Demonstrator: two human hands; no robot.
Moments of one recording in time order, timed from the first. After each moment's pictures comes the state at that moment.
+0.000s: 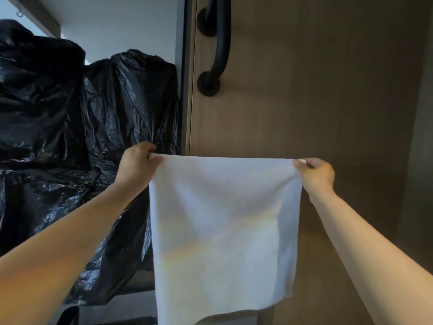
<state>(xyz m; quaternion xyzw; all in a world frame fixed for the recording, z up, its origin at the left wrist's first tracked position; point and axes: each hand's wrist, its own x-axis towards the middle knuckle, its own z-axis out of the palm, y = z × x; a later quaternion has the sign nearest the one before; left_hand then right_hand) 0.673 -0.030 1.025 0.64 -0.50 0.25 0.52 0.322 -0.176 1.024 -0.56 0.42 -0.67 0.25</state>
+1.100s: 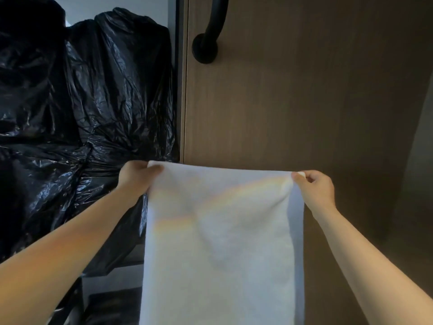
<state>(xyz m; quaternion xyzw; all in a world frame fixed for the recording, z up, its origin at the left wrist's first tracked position) 0.666 -0.041 0.952 0.67 -0.40 -0.06 0.62 0.304 -0.182 0.939 -0.61 0.46 -0.60 0.22</state>
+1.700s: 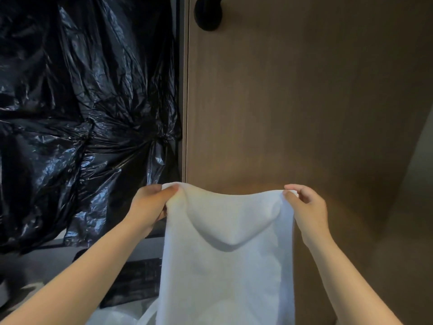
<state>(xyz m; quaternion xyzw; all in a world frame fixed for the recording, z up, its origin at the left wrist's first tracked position) 0.602 0.011 0.877 0.60 -0.38 -0.27 0.65 0.317 -0.119 0.861 -0.58 0.41 -0.62 0.33</state>
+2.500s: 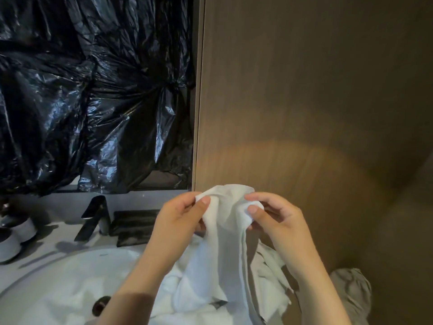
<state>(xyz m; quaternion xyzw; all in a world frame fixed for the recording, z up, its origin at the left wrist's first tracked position) 0.528 0.079 0.799 0.58 -0.44 -0.28 0.63 0.350 -0.002 0.806 -0.68 0.28 -0.47 0.49</state>
